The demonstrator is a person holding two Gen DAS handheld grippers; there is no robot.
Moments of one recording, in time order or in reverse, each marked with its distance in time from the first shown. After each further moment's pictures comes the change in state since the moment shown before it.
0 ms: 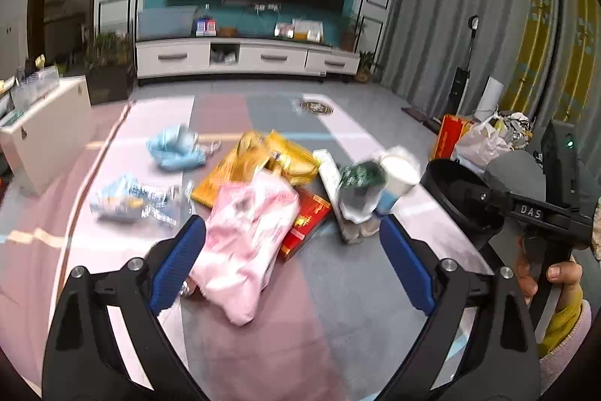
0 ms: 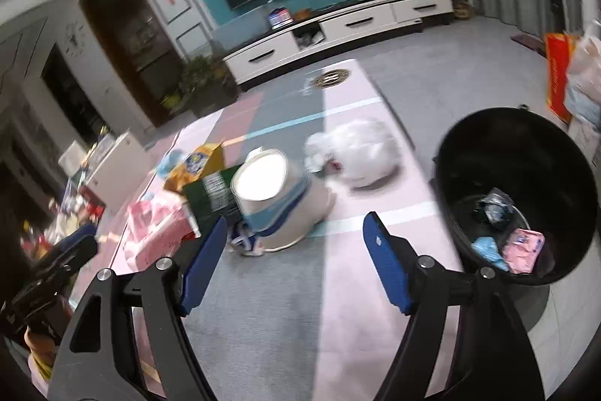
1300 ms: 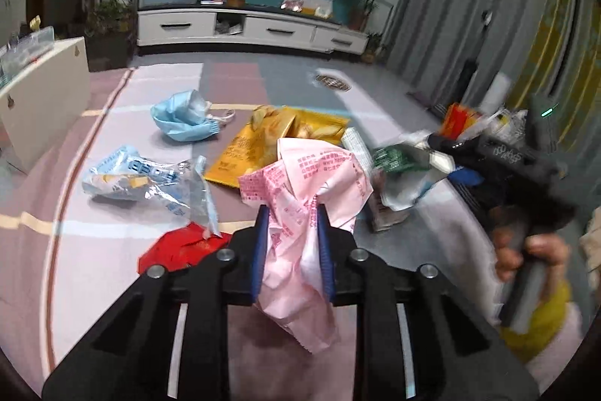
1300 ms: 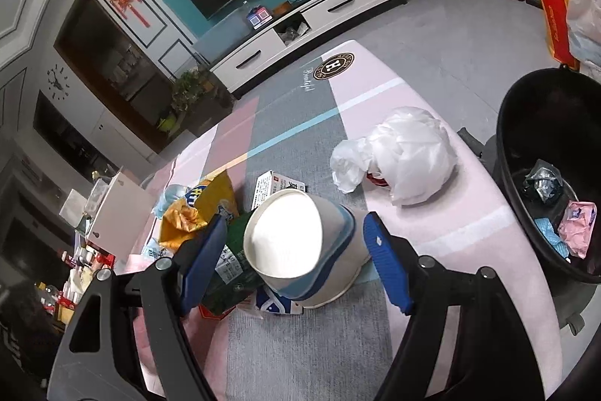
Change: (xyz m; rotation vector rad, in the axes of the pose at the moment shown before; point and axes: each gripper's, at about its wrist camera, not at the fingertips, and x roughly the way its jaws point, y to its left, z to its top) left arm 0.024 0.034 0.003 -0.078 0.082 -0.049; right arm 0.067 0.004 0.029 0.211 0.010 0.025
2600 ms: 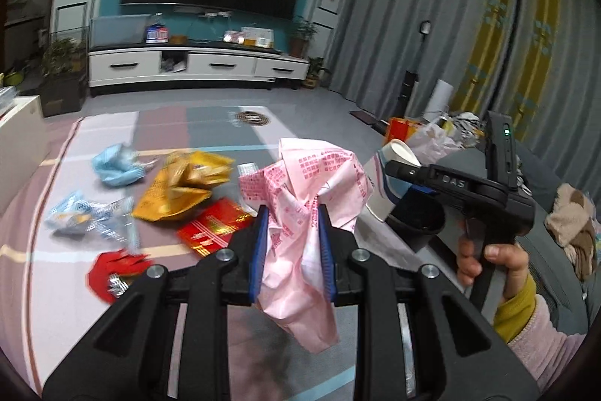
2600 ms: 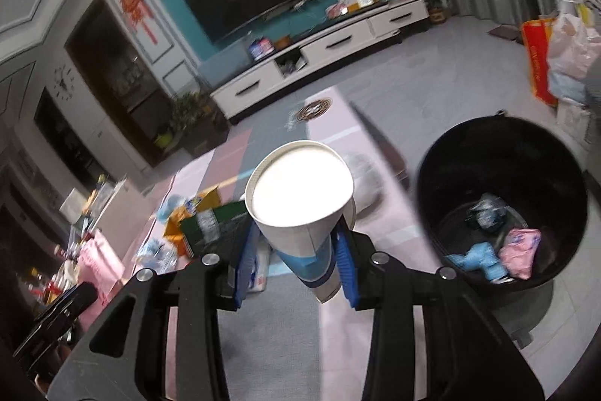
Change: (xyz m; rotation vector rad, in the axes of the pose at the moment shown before) left arm -0.041 -0.088 0.004 0.136 -0.103 -0.167; right arm -0.095 -0.033 -0.006 -0.057 -0.140 -0.035
